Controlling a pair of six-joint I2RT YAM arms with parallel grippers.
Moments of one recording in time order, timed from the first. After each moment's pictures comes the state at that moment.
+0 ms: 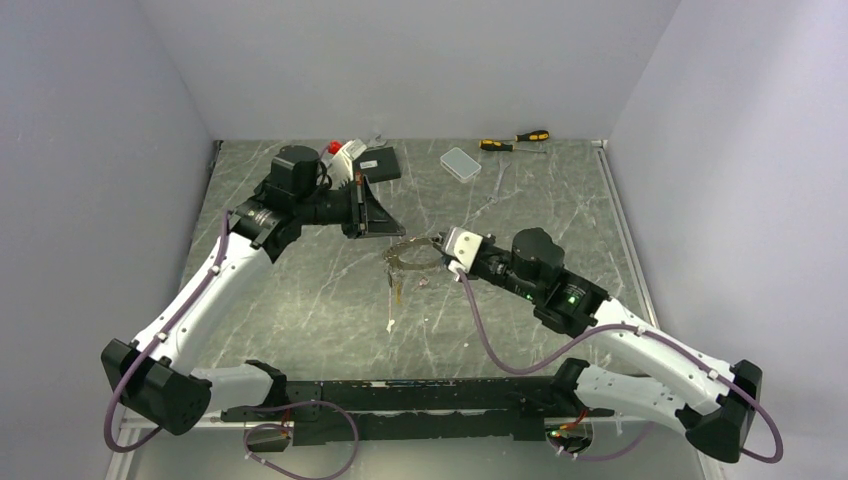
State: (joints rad) left arm -0.46 1.23 1.27 -0.49 0.78 -0.75; right arm 0.89 0.91 0.83 -0.04 -0.12 -0.60
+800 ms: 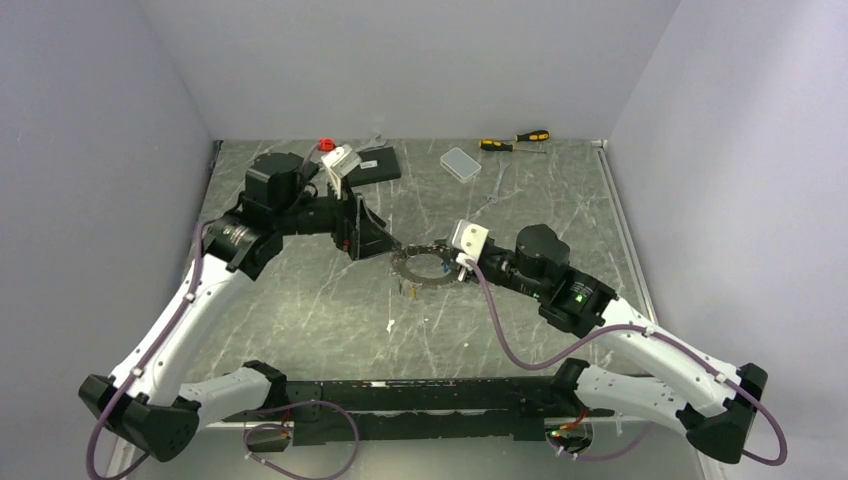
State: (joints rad) left arm -0.46 1.12 1.27 -0.51 0.83 -0.30; right arm 0.89 0.90 0.88 -0.12 -0.21 -0.46
